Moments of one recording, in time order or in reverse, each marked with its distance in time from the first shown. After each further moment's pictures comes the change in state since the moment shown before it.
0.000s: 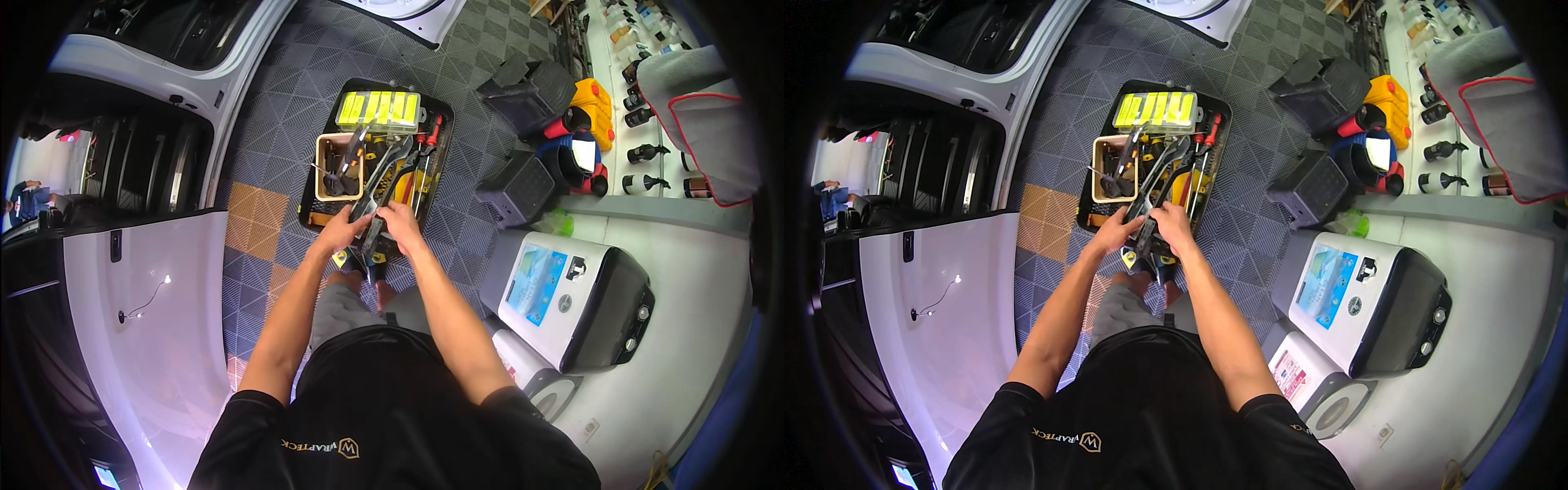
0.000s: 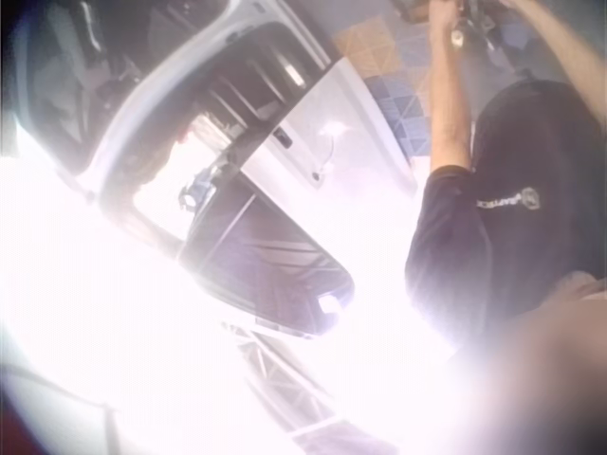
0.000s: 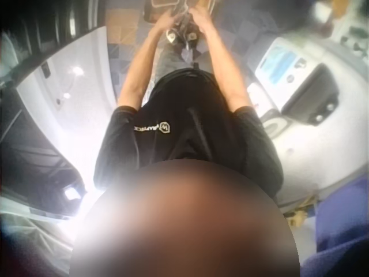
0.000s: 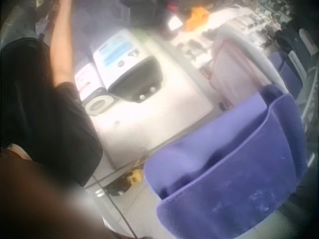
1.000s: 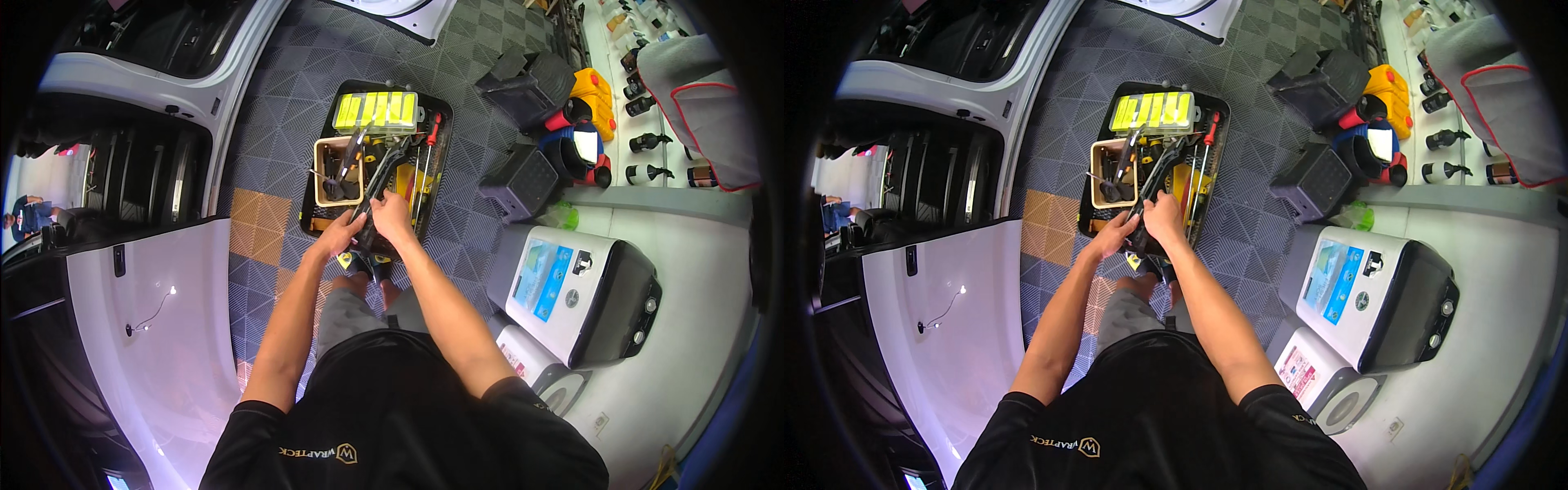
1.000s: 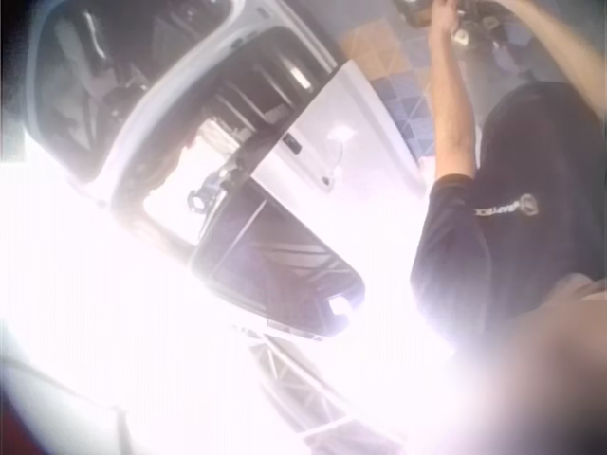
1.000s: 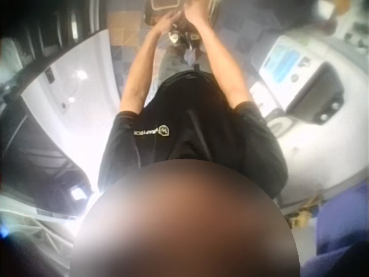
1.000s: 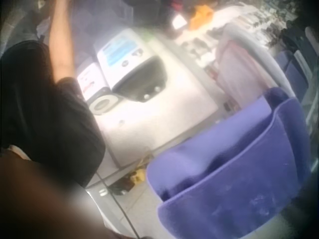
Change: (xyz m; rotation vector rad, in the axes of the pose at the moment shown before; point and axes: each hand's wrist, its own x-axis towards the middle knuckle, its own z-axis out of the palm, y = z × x) left_hand 0.015 -0.003 -0.016 -0.148 -0.140 0.010; right_hand 0.039 -0.009 0.030 -0.668 0.387 -0.279
